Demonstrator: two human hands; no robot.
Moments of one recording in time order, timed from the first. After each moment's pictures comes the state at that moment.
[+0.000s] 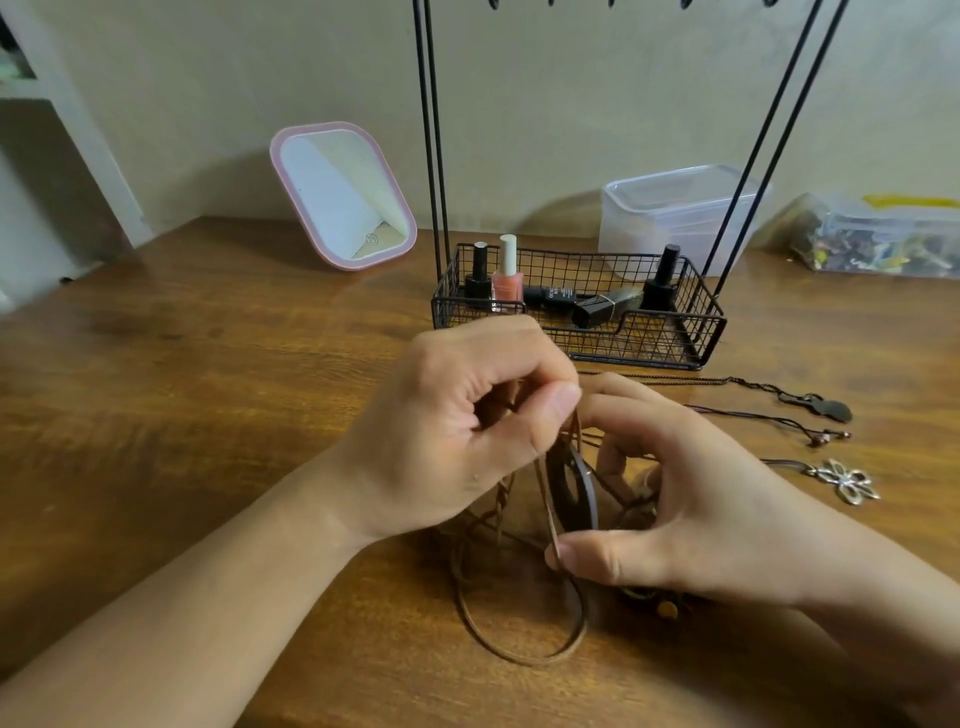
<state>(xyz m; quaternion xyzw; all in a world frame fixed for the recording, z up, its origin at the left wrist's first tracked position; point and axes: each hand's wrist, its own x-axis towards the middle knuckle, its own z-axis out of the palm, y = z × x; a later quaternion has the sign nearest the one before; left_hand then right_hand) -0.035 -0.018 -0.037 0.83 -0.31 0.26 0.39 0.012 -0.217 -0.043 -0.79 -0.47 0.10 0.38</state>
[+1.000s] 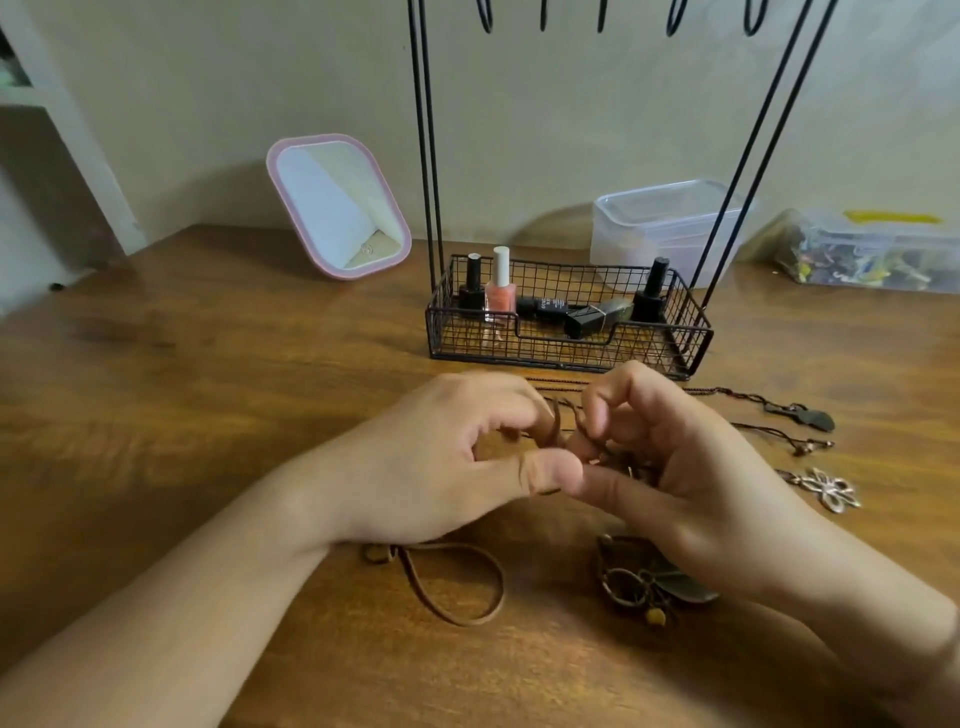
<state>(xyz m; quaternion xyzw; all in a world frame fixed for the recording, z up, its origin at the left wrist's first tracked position) -0.038 -0.008 -0.039 0.92 -0.21 0.06 0.31 0.011 -0.218 -0.048 -0.75 -0.44 0.07 0.49</state>
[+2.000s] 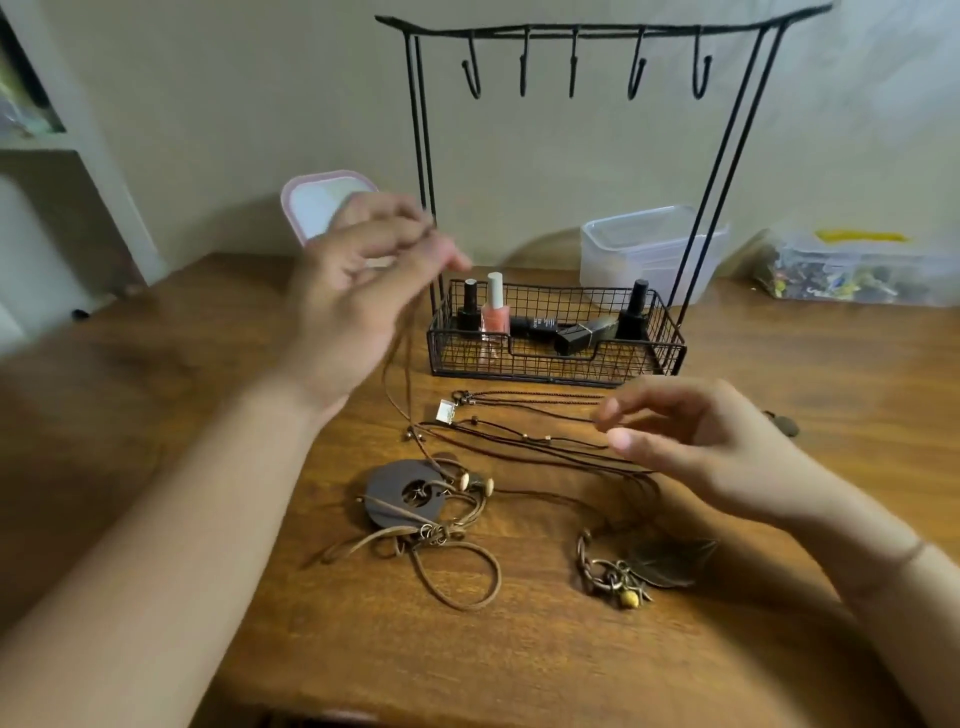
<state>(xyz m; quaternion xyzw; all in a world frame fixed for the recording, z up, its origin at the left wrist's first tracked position) -0.020 0.020 0.015 0.76 -0.12 0.31 0.55 0.057 -0.251 -0.051 -0.75 -0.42 0.09 0.49</state>
